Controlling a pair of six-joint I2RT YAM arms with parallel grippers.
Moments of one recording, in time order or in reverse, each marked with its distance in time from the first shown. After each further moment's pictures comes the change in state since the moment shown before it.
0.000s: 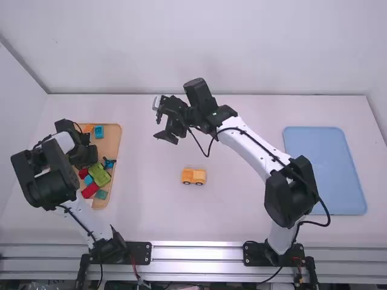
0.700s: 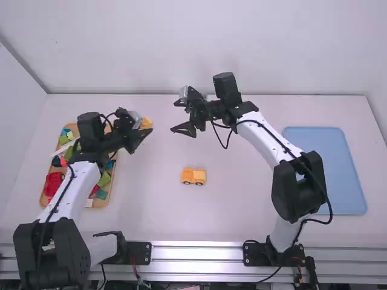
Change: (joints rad) left arm -0.422 -0.686 -0.420 0.581 0.846 0.259; right arm -0.190 0.000 -0.095 0.125 -0.452 0.008
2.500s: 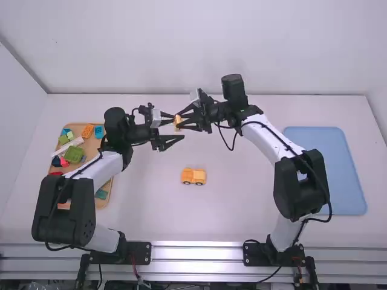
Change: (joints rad) left arm -0.164 0.273 -0.008 0.702 0.397 -0.416; right arm -0.048 0.000 -0.066 0.168 -0.260 0.040
